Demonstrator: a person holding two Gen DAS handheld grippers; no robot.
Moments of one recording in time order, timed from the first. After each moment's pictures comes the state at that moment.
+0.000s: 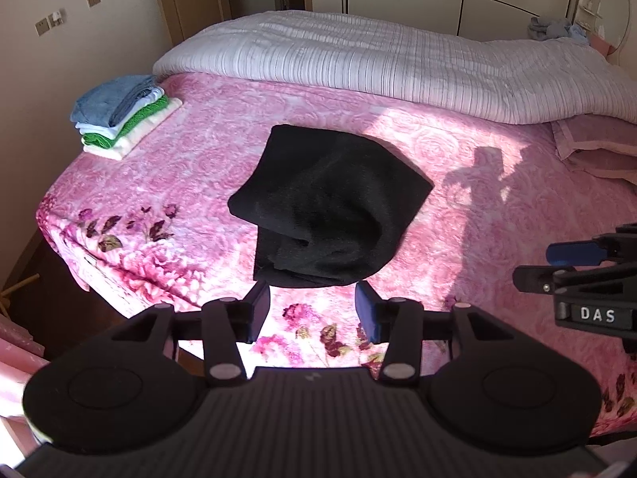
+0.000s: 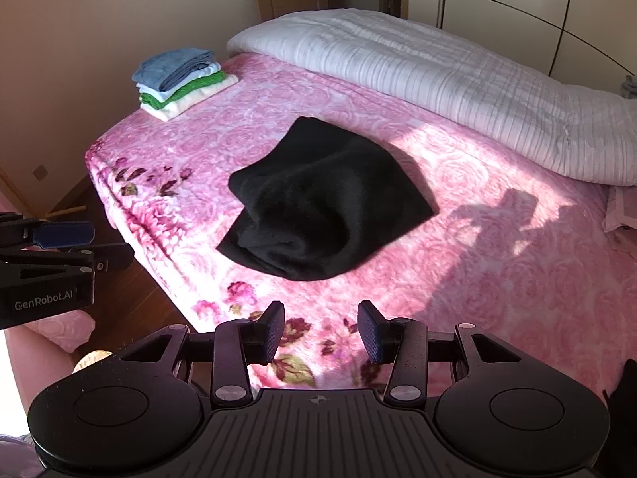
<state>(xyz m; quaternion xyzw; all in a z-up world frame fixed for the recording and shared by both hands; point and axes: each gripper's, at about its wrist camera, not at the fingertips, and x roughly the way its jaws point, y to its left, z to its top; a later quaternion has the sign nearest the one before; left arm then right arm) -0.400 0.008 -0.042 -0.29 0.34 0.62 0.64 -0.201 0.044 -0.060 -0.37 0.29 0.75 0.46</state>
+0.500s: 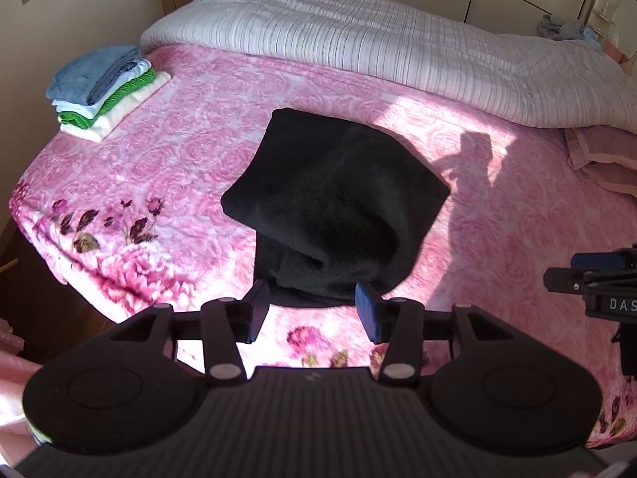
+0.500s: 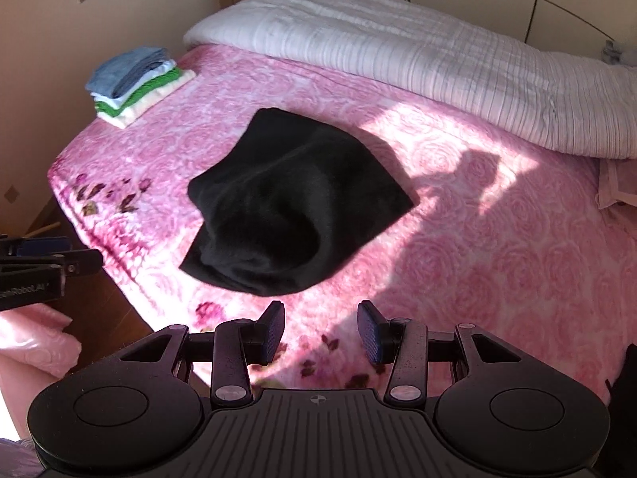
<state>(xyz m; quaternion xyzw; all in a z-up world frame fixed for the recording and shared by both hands) -0.449 0.111 -0.075 -0.34 0.35 0.59 0.64 -0.206 0.131 -0.085 -0.38 0.33 0.71 0.49</state>
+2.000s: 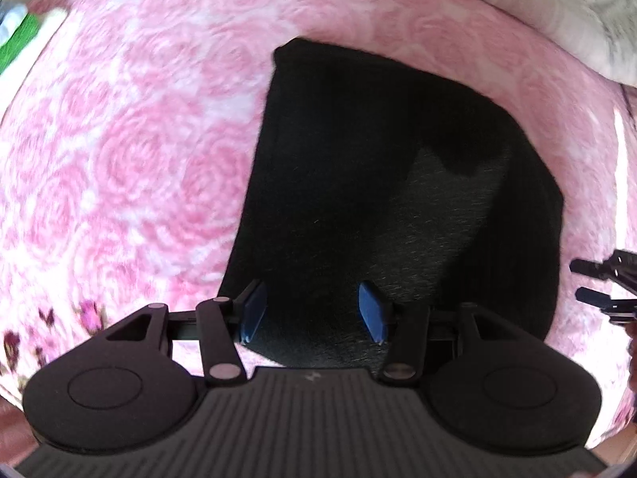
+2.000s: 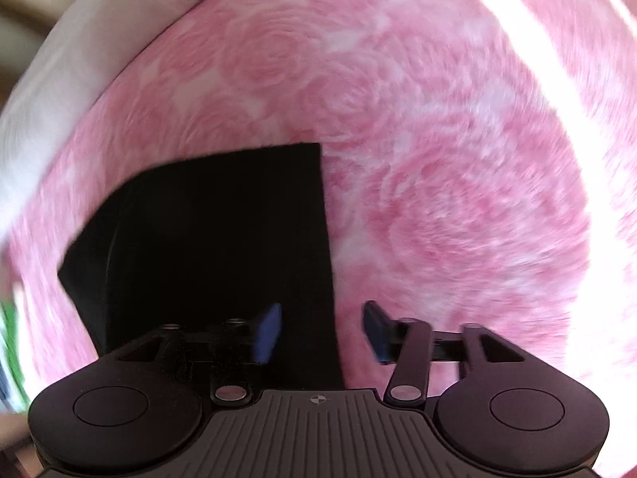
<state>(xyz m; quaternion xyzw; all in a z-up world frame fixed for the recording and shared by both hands) -0.529 0.444 -0.258 -0.43 0.49 0.46 0.61 -0.139 0.359 -0.315 -0.13 0.67 0.40 0.61</state>
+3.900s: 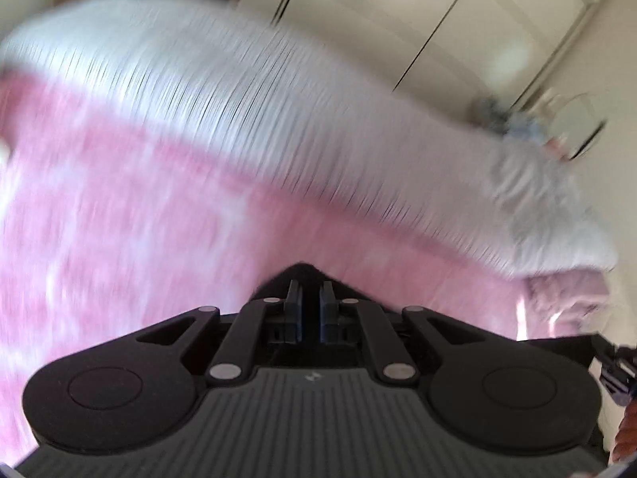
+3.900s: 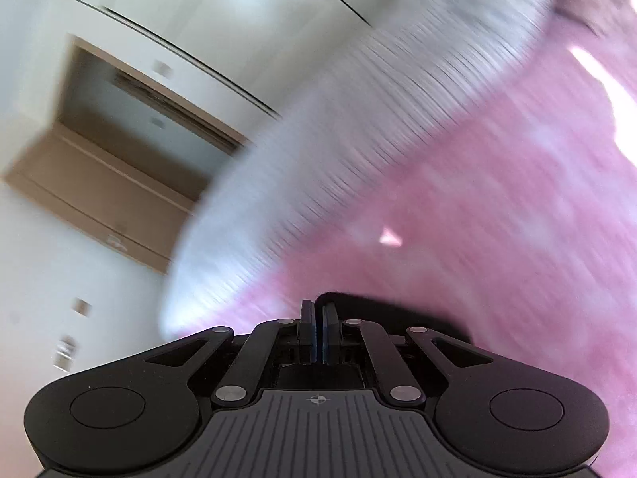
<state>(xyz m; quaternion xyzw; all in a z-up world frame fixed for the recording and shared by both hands) -0.557 0.569 -0.154 -0.38 0.19 0.45 0.78 -0.117 0.362 -0.159 0.12 0.50 0.64 0.57</state>
